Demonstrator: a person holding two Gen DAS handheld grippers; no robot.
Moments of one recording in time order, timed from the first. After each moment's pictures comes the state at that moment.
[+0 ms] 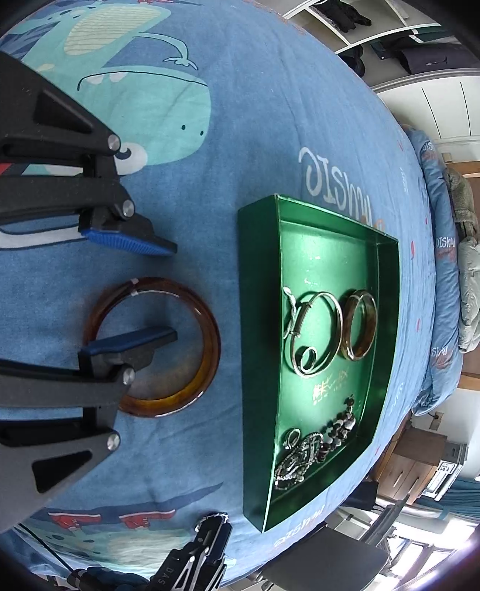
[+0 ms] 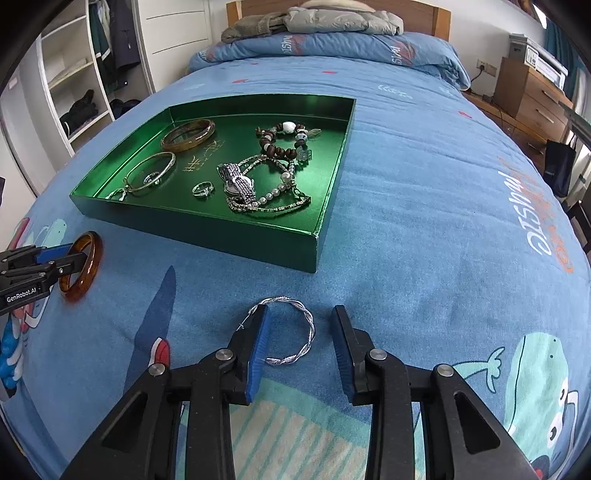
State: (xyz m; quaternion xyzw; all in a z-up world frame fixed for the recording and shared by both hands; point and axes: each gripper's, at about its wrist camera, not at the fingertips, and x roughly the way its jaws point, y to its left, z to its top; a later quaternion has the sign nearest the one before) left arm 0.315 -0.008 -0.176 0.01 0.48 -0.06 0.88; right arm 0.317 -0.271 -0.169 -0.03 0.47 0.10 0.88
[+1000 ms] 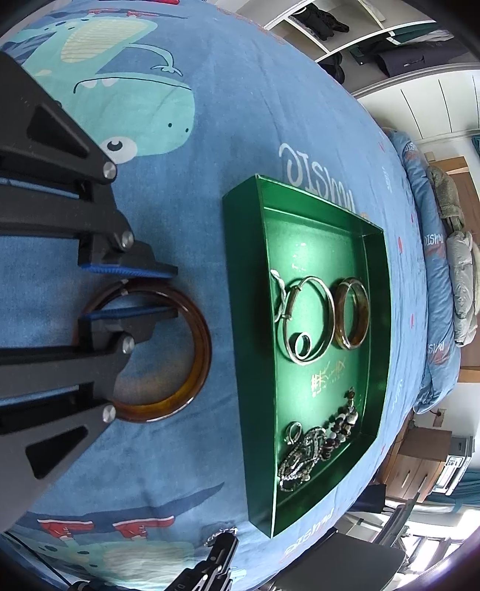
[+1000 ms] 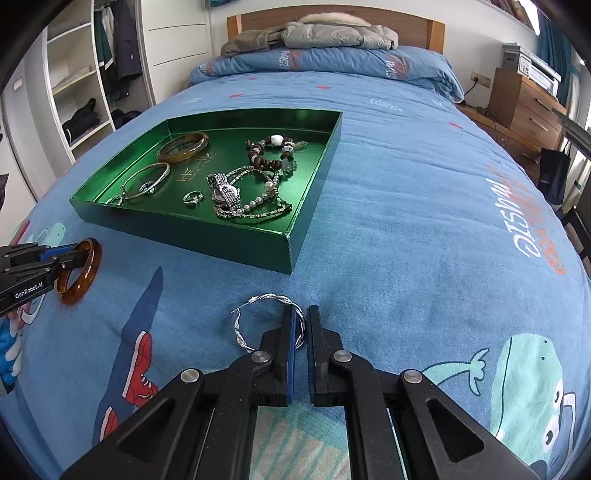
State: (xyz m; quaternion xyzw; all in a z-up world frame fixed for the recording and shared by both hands) left arm 0.315 -0.031 -0.174 0.04 0.46 -0.04 0.89; right arm 0.308 -0.288 -0.166 -0.03 0.44 0.10 0.89
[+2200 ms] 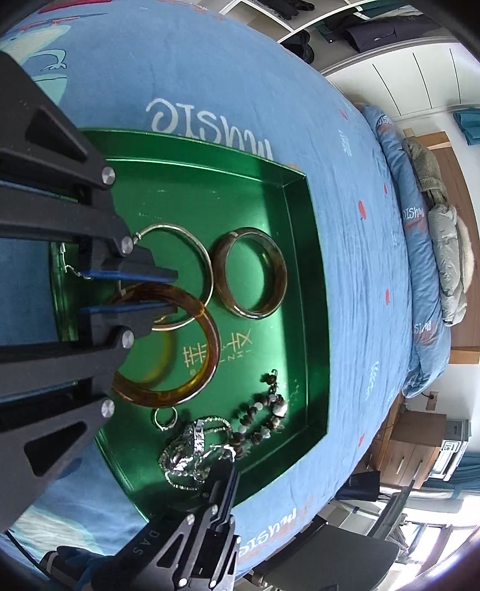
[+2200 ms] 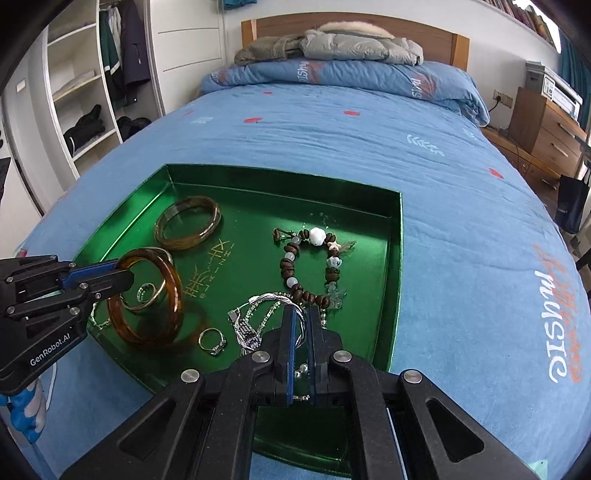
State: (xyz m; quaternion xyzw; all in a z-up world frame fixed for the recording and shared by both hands) left arm 0.411 -0.071 -0.143 0.06 0.45 -0.07 0.89; right arm 0.418 -0.227 -0.136 -0.04 0.43 0.12 0.90
